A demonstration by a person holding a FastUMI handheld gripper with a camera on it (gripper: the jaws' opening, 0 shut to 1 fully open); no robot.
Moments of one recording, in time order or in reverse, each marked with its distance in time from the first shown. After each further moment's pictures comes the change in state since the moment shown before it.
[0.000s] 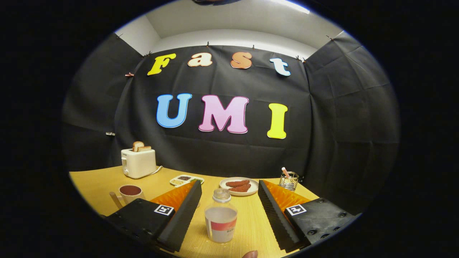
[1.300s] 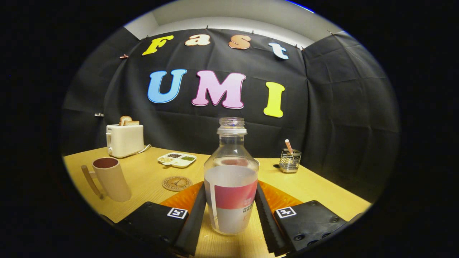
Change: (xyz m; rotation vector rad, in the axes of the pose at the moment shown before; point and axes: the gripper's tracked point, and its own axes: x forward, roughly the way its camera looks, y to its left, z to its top) arm 0.028 0.022 -0.063 -0.067 0.109 -0.059
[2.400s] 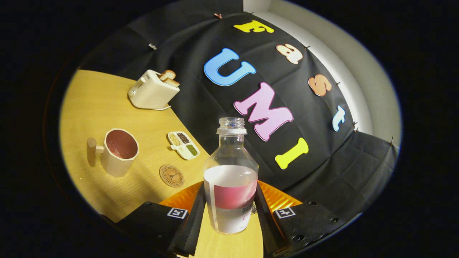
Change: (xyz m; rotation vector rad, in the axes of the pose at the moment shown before) arm -0.008 0.087 0.088 -0.801 0.064 0.063
